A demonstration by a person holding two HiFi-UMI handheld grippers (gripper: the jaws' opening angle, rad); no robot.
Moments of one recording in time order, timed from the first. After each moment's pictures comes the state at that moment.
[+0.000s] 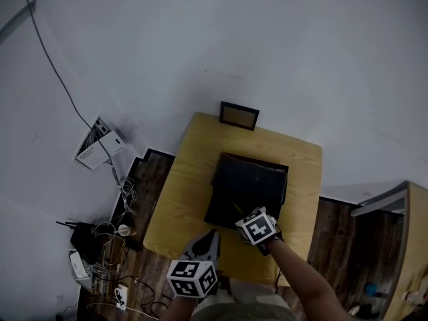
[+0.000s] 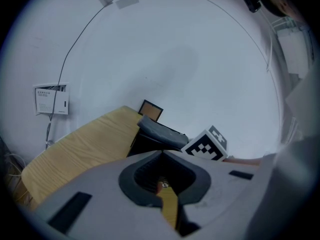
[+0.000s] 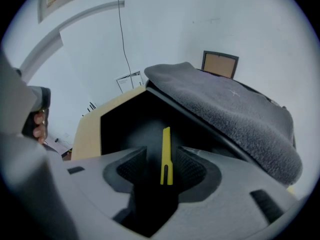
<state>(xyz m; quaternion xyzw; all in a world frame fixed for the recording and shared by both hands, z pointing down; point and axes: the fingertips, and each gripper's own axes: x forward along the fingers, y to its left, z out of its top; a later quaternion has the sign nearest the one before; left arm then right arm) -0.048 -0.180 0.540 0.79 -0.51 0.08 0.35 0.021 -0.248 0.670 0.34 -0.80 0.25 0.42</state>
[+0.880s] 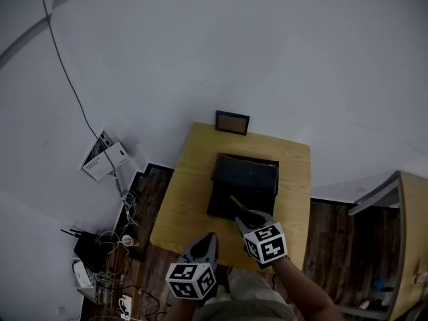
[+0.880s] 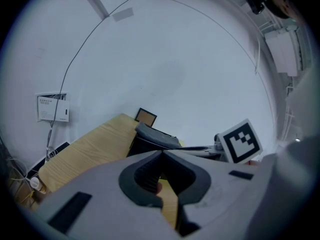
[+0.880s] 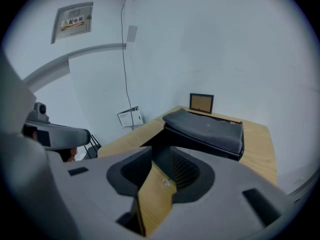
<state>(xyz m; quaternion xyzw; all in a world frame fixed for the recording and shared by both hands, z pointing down) -0.063 -0.123 0.501 0.81 -0.50 0.06 0.31 0.019 -0.183 0.547 0.45 -0.83 0.22 0.25</state>
